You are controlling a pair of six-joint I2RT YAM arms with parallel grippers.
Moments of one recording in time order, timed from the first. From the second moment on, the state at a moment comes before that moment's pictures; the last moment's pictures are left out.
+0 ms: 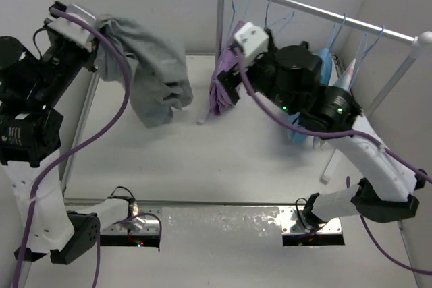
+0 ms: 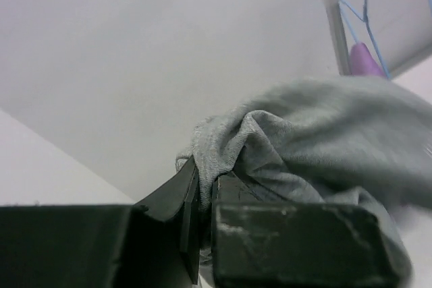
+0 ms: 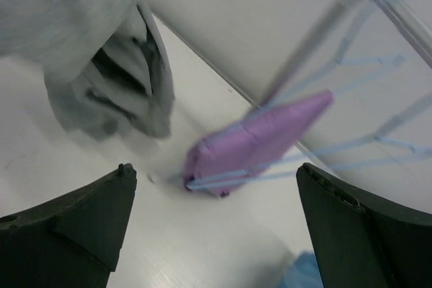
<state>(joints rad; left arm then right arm) -0.05 1.19 2.02 -0.78 0.30 0.46 0.91 1.32 1.85 -0.69 0.33 -0.27</state>
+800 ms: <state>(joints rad) -0.05 1.35 2.11 -1.02 0.52 0.40 1.03 1.40 1.67 -0.48 0.25 -0.37</state>
